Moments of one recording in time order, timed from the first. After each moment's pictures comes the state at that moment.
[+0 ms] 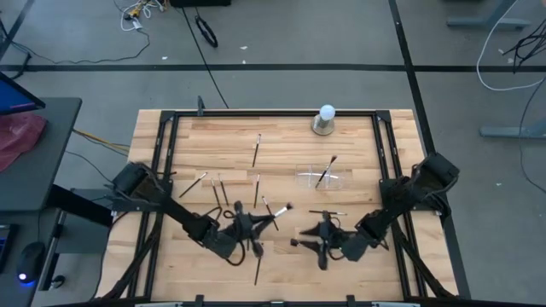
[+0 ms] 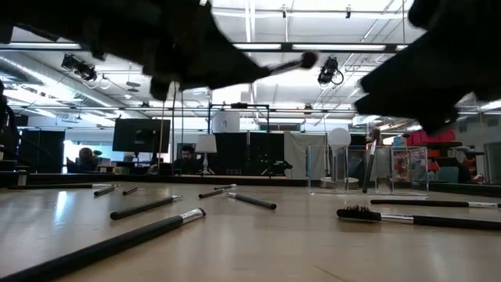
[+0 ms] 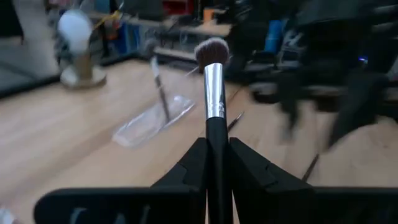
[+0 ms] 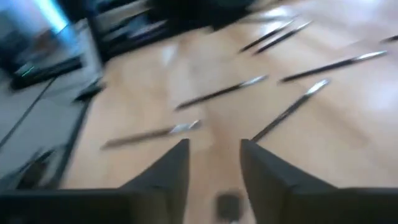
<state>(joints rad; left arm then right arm) -0.59 1.89 0.84 0.78 -1.02 -0.33 0.70 1.76 0.61 0.70 0.78 0.61</state>
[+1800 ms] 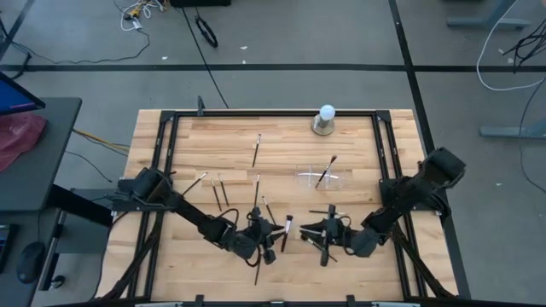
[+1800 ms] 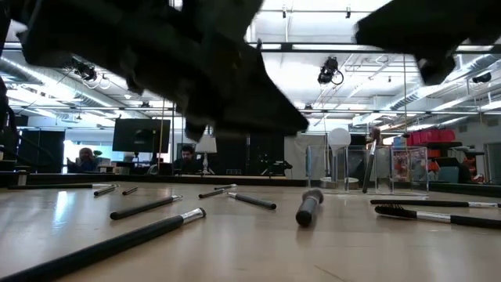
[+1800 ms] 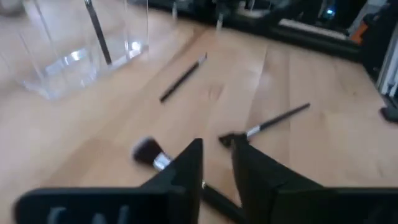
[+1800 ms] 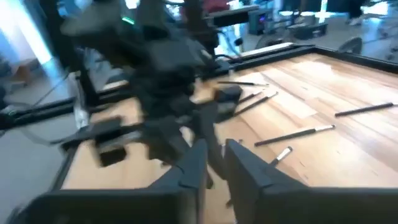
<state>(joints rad) -0.52 2.03 0.99 0.57 -0.73 -0.53 0.76 1.62 0.61 0.74 0.91 0.40</state>
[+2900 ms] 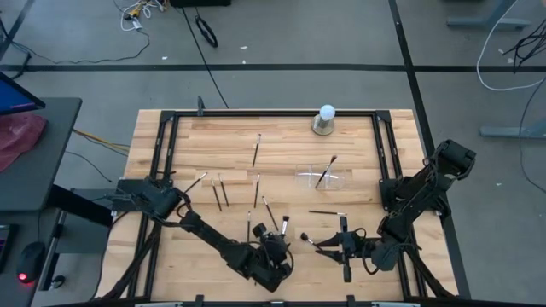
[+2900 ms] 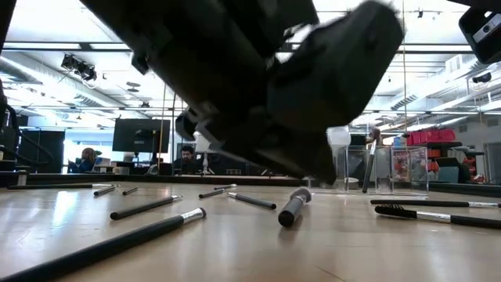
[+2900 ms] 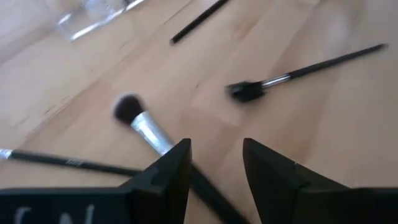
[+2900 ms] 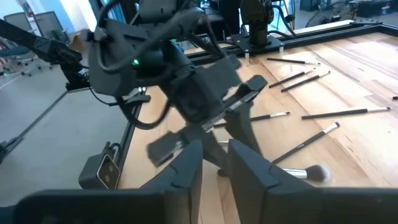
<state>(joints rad) -0.58 2.28 1.57 -0.36 -0.87 -0.92 0.92 1.52 0.61 0.54 0.87 0.48</state>
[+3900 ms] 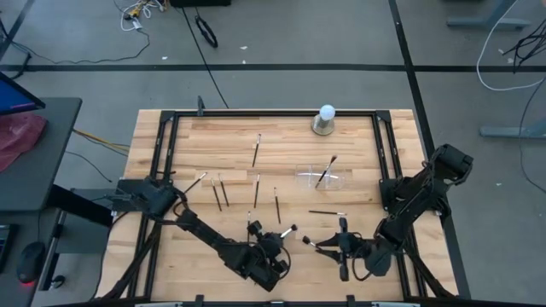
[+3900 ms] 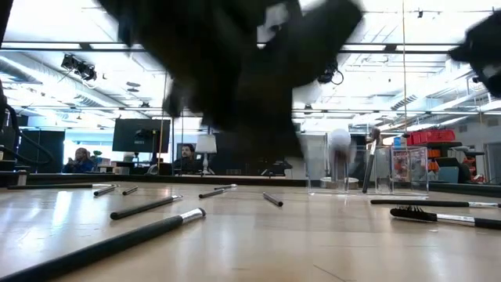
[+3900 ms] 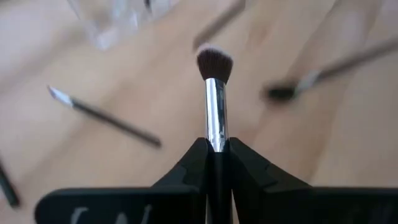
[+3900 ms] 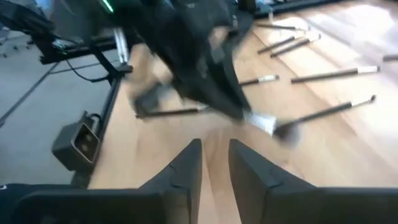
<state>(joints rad) -0.60 2.22 1.57 -0.45 -0.92 -0.95 0.91 1.60 0.61 0.42 0.87 0.65</state>
